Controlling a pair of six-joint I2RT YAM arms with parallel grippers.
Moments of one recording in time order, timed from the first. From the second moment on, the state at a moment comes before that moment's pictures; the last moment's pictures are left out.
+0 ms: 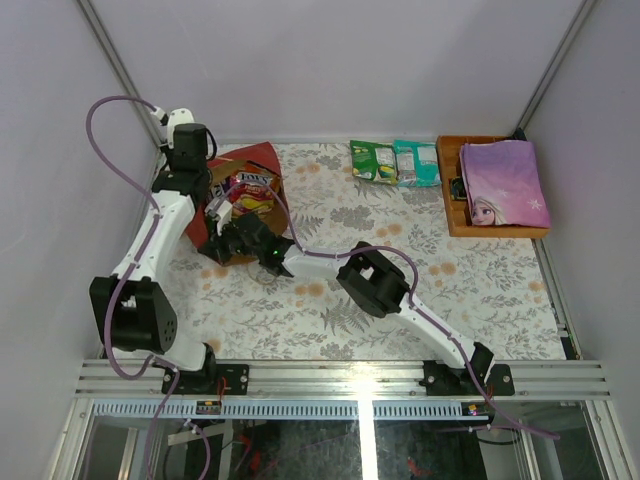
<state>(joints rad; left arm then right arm) -0.05 1.52 1.37 -0.38 -0.55 -0.16 1.05 2.64 2.06 0.45 -0.26 0.29</state>
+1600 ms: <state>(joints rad) -0.10 1.43 1.26 -0.33 -0.35 -0.10 1.05 2.28 1.52 0.29 0.01 1.74</state>
